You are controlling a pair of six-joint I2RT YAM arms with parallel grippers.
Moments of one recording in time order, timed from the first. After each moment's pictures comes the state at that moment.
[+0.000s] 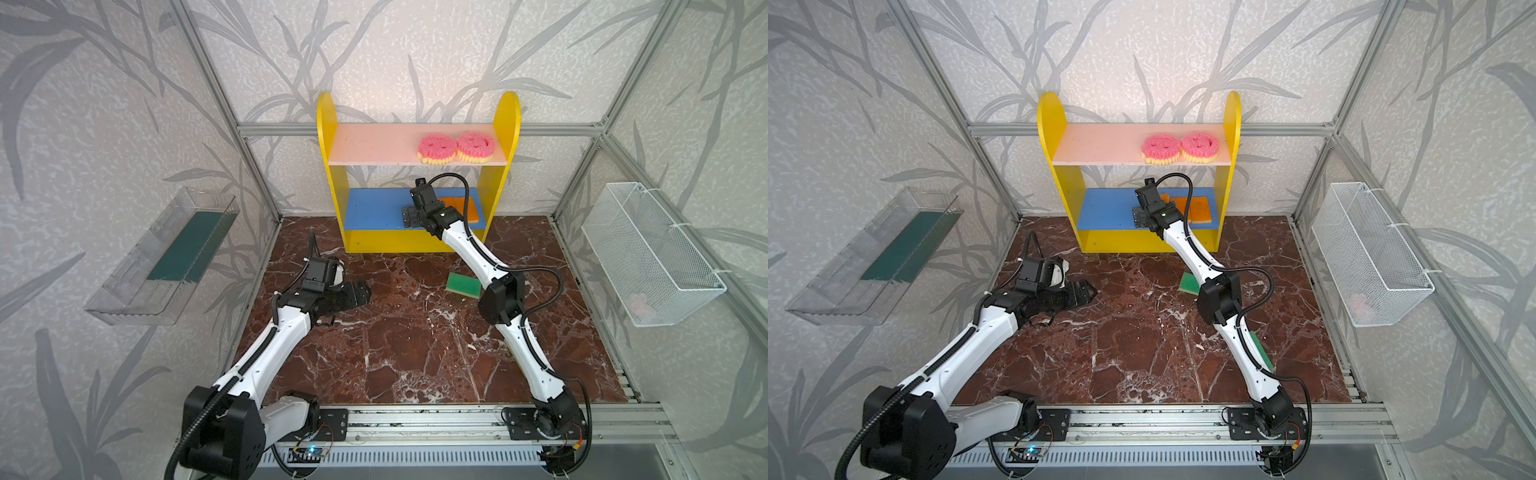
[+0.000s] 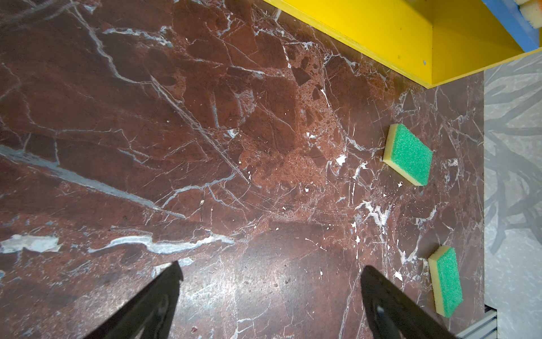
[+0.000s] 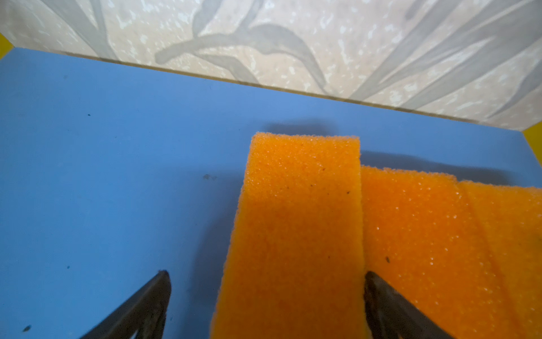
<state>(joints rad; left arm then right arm) -0.21 1.17 0.84 -0.59 0.25 -0.49 0.55 2.62 2.72 -0.75 0.36 0.20</state>
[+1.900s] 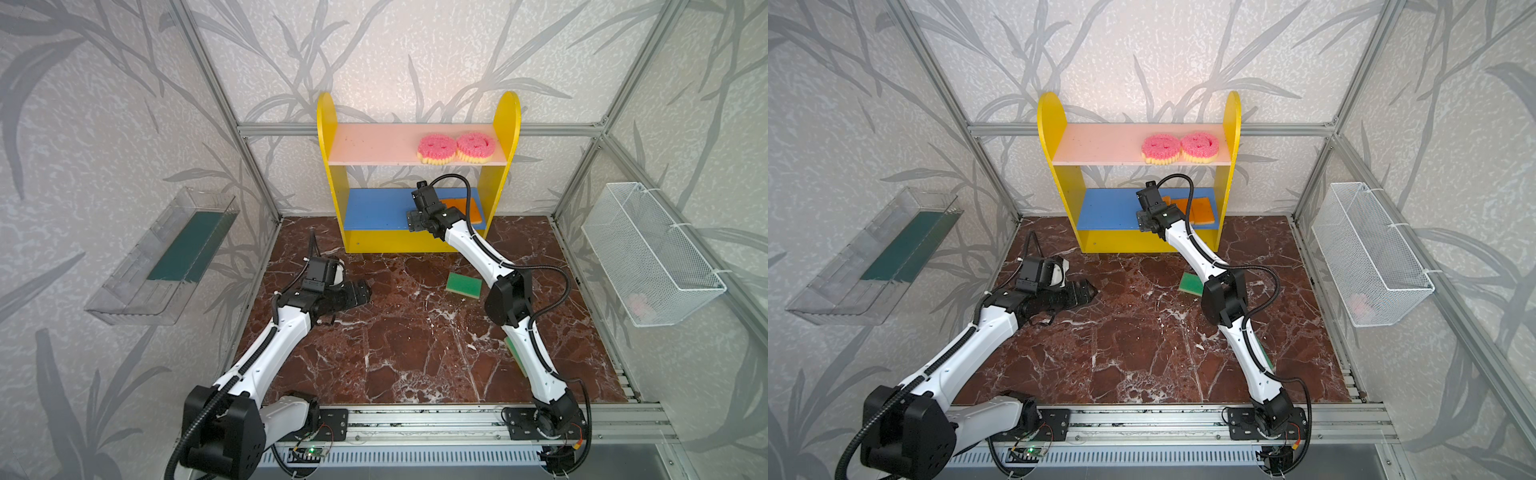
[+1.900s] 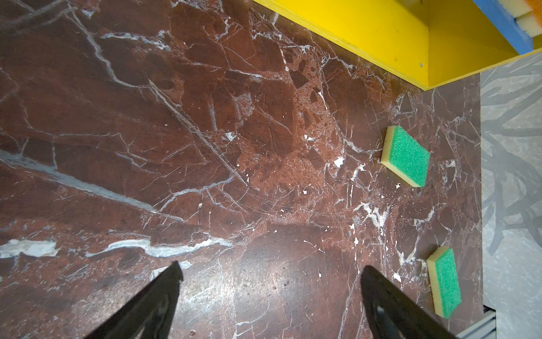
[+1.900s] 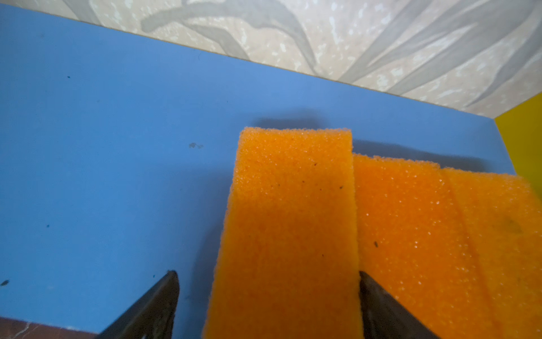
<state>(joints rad) -0.21 1.17 0.84 -0.58 0.25 -0.49 0.56 2.51 2.53 -0.73 0.38 0.18</state>
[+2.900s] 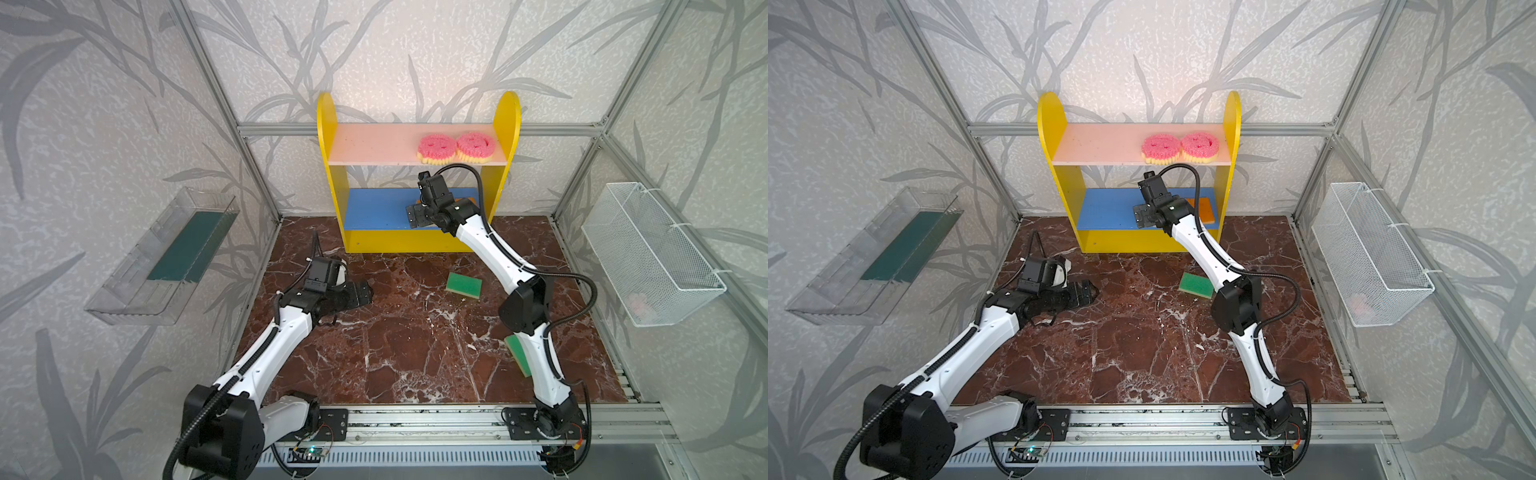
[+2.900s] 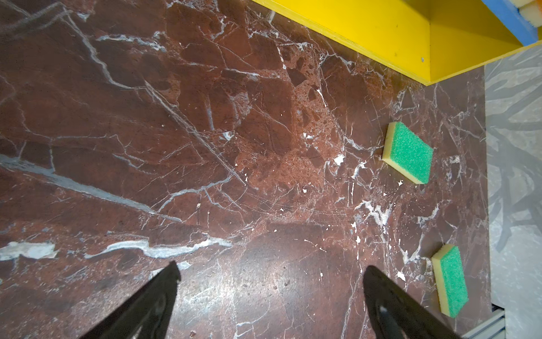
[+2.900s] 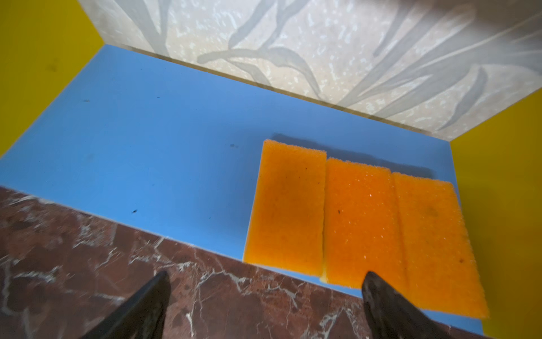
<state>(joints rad) -0.26 1.18 0.85 -0.58 0.21 -0.49 0.59 2.21 2.33 -0.80 0.29 0.14</state>
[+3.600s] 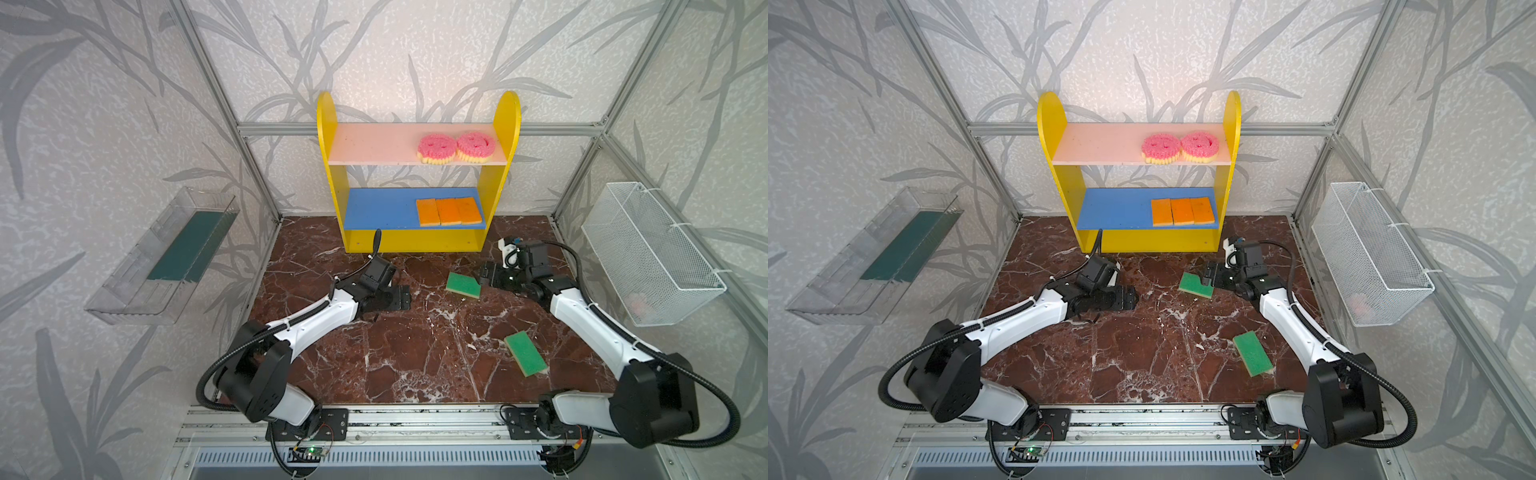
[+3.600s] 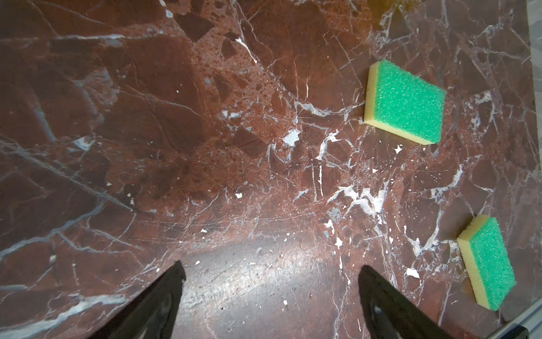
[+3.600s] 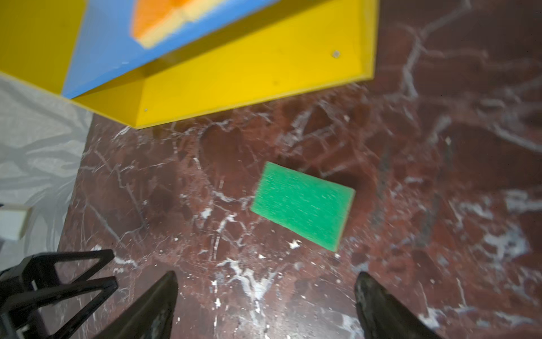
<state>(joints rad) -0.59 1.51 0.98 -0.43 0.06 -0.58 0.16 1.34 0.88 -0.34 -0.31 0.46</state>
